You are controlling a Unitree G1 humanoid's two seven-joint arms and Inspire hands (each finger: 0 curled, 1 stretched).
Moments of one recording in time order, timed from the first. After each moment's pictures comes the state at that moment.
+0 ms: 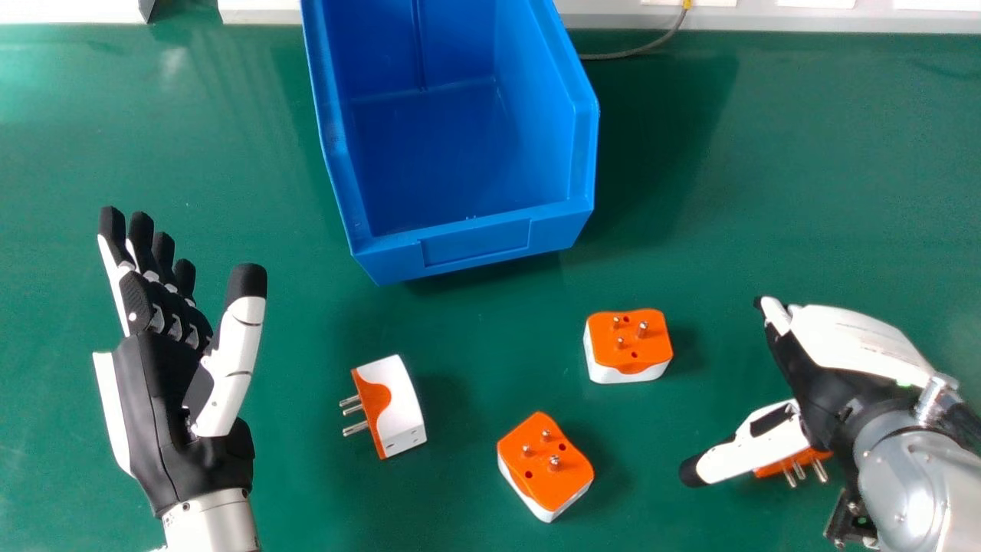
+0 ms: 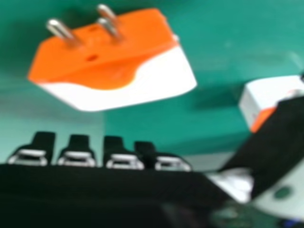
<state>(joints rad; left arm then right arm) 0.11 -0.06 0.17 0.40 -0.23 -0.84 0.00 0.08 -0.29 0.18 -0.42 -1.31 0.54 0.81</state>
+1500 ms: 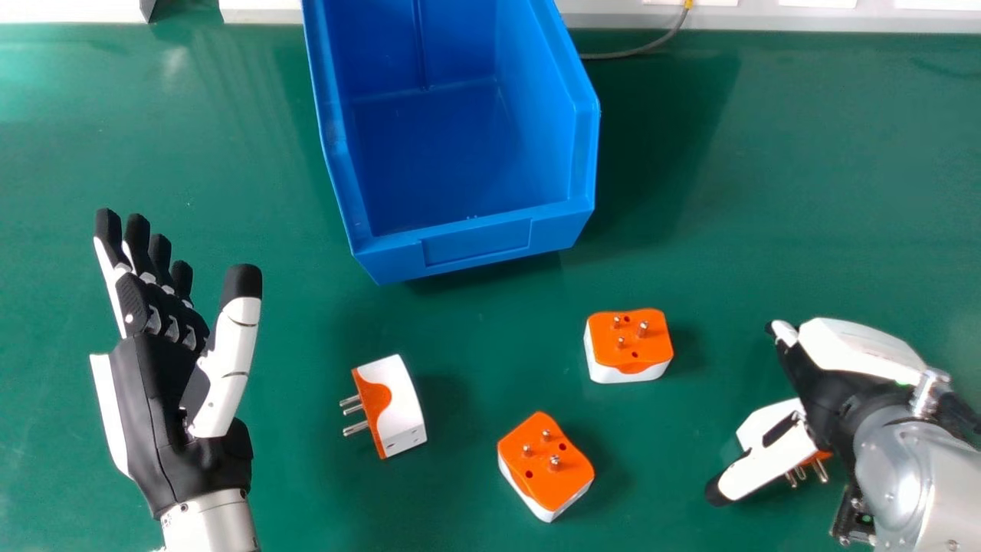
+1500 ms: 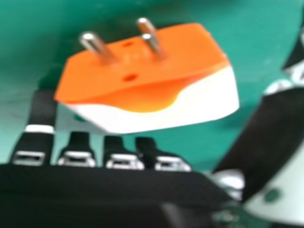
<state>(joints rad) 0.11 -0.06 0.17 0.40 -0.24 -0.84 0.00 0.04 -0.33 0.22 -0.32 -1.31 0.59 0.82</state>
